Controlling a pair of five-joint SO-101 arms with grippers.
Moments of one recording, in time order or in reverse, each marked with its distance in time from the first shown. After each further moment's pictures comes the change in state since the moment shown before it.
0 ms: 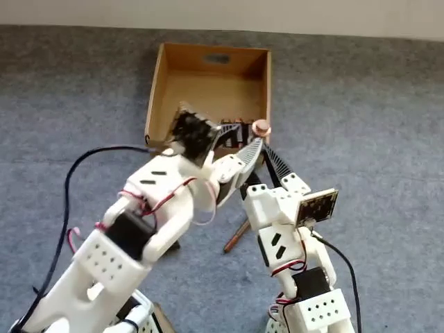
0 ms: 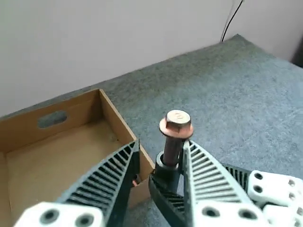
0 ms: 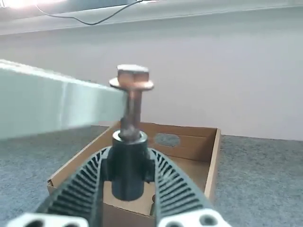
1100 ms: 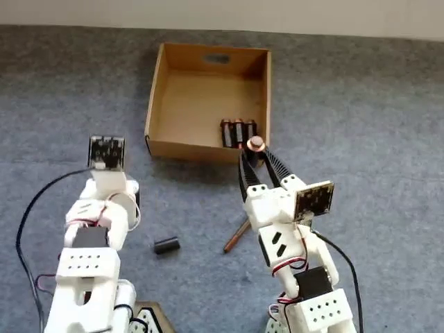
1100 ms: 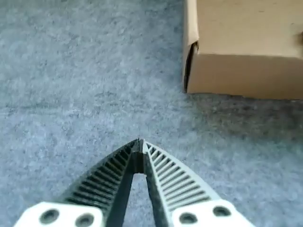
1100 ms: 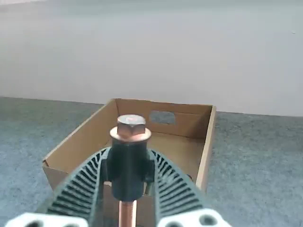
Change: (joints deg) left arm -40.2 -4.0 37.6 -6.8 -6.7; right arm 0.3 0.2 -5.1 10.4 0.0
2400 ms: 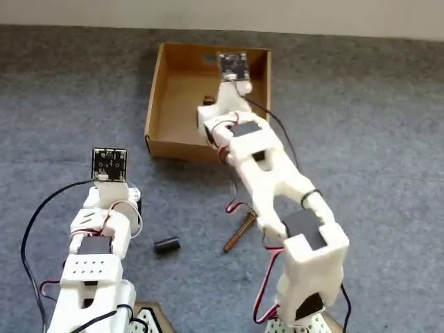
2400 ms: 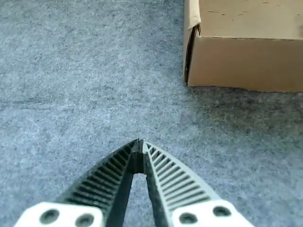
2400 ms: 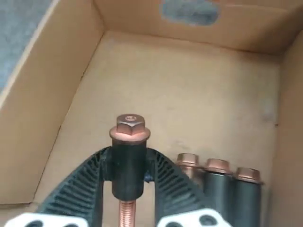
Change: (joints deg) left arm 0.0 0.0 5.5 -6.8 -0.1; right arm -5.2 113.2 -86.1 14.3 -6.2
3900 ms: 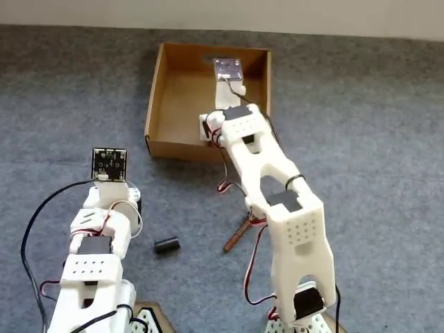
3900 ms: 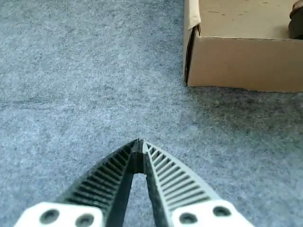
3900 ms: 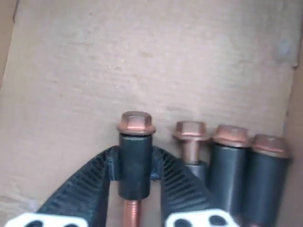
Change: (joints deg) left arm 0.0 0.0 0.0 0.0 0.0; right arm 1.8 18.2 -22.4 22.9 -2.6
